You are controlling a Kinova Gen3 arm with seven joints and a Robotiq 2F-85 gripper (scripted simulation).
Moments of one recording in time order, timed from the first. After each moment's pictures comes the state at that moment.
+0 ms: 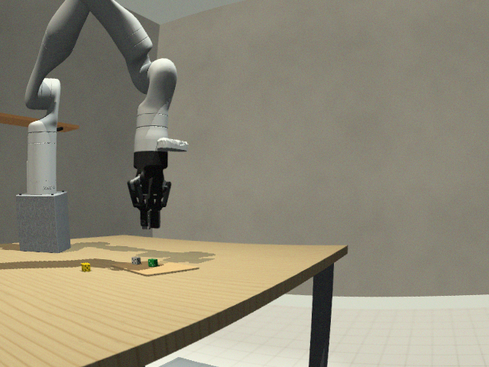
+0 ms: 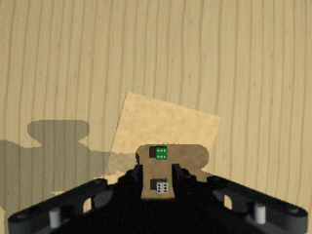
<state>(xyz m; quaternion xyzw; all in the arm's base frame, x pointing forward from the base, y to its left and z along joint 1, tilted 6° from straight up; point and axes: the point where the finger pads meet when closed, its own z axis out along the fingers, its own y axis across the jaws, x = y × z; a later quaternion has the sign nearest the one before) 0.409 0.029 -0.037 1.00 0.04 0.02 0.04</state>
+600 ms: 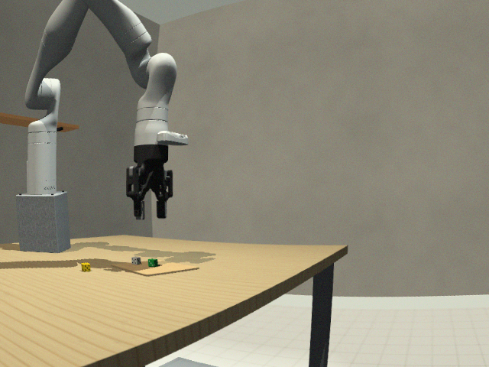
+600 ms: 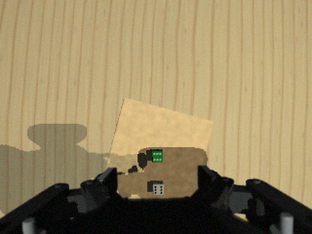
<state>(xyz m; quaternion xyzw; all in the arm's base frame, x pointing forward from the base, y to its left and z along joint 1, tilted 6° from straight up) 0.414 0.025 -0.025 1.00 0.03 0.03 0.04</state>
